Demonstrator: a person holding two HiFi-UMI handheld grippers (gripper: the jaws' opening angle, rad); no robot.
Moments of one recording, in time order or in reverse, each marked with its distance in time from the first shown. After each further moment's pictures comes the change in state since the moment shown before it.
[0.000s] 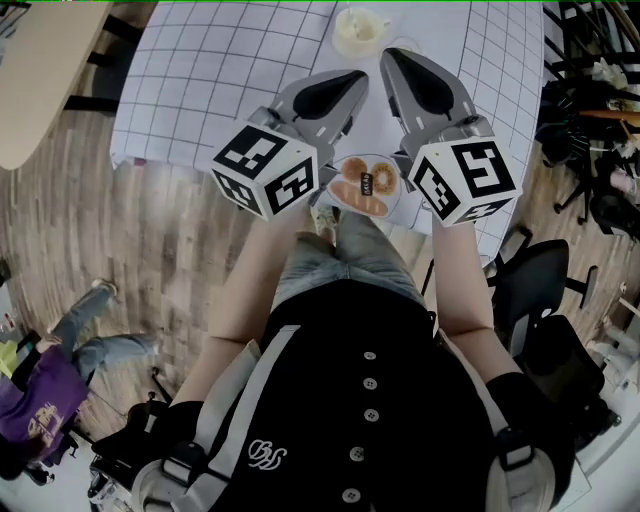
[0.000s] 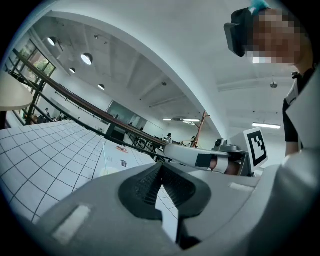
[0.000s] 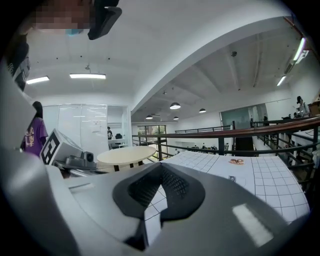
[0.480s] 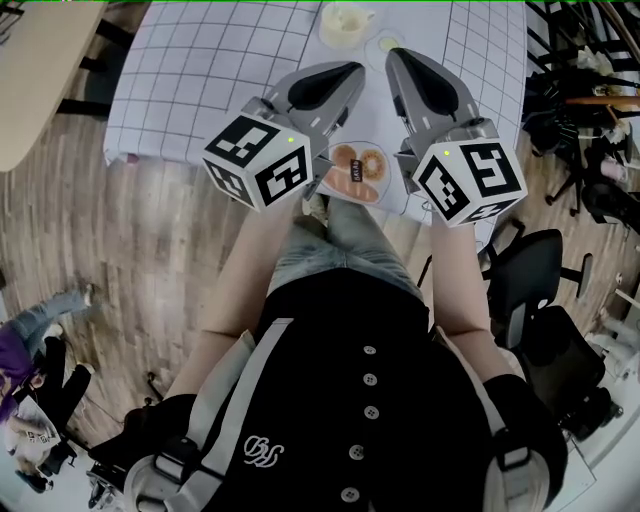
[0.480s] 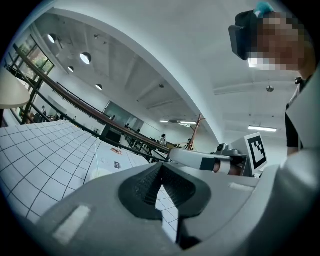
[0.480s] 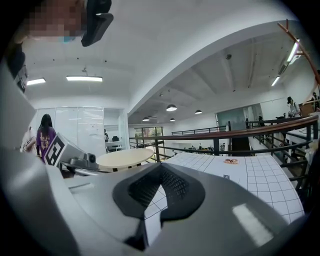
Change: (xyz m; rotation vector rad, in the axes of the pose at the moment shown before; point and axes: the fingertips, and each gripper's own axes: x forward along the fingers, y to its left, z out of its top) left arm -0.007 -0.029 0.010 -0.006 -0.022 -0.042; right arm -0.039 0.003 0.012 0.033 -0.024 -0.042
